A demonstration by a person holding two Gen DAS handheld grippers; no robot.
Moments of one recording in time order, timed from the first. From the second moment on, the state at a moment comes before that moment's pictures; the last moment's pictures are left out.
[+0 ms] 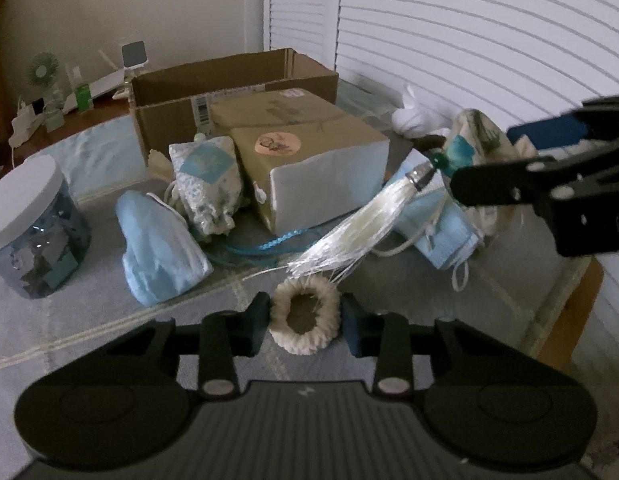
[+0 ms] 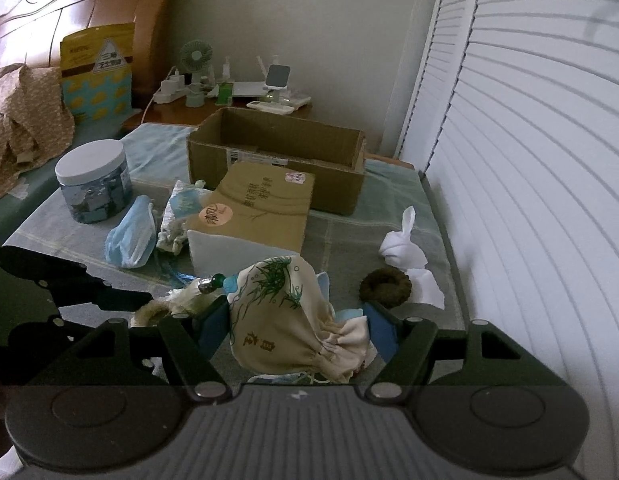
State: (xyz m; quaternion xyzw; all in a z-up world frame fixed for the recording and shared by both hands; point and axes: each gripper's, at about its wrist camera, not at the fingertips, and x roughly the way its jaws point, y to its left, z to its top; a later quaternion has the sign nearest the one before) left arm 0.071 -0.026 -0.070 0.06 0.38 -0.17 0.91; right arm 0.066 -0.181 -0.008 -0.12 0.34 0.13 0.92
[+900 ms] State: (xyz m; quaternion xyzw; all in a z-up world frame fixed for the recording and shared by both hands) left arm 0.050 0.033 -0.017 0.10 0.36 -0.16 0.91; right arm 0.123 -0.146 0.062 -0.14 0.30 0.17 0.93
